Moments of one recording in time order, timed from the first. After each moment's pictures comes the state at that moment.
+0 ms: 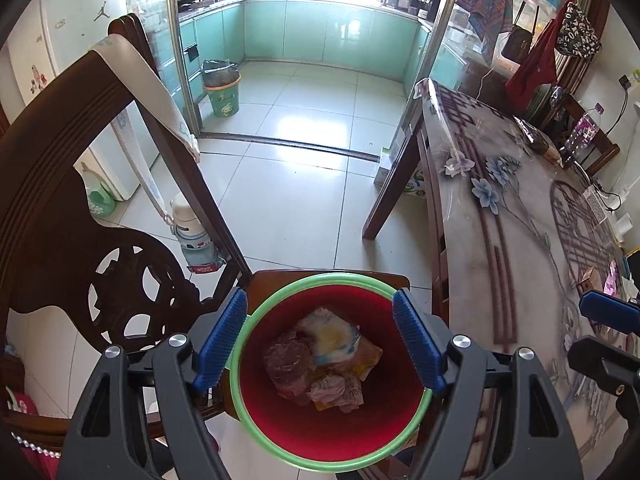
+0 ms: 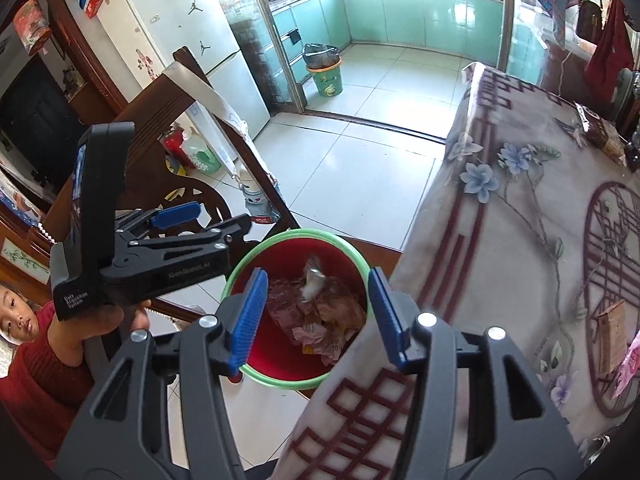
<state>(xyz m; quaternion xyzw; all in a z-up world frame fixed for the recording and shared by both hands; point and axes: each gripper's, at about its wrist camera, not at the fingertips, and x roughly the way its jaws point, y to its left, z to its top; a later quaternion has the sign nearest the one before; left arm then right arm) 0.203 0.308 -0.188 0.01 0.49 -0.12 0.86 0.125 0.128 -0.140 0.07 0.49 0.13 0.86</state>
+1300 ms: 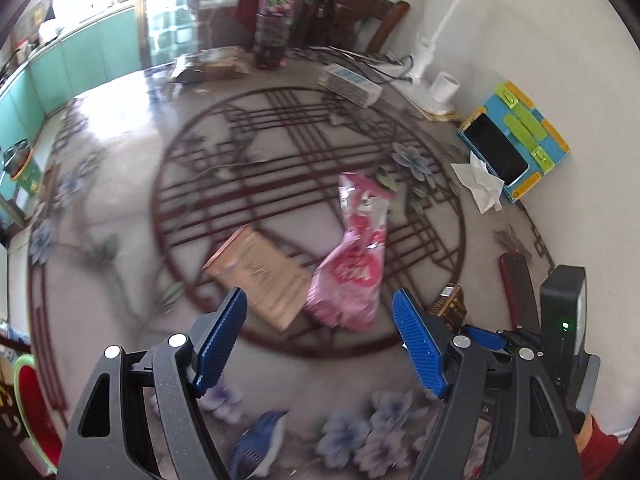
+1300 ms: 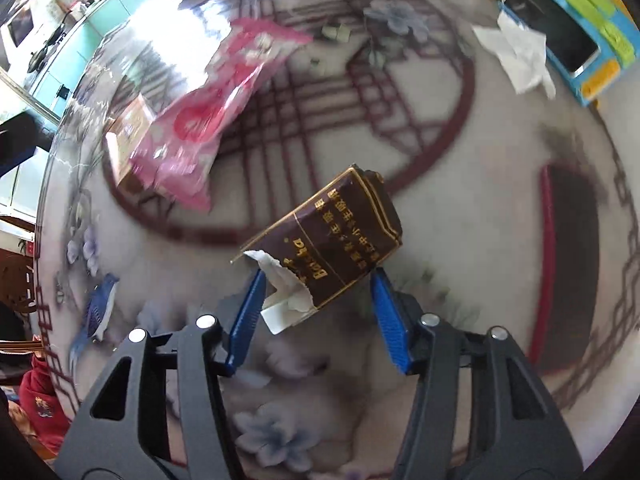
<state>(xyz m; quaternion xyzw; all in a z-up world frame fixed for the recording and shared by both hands) 0.047 -0.175 -0.173 0.12 0.50 -0.41 0.75 -0.098 -0.304 -0.264 0.23 0.56 -0.20 0.77</state>
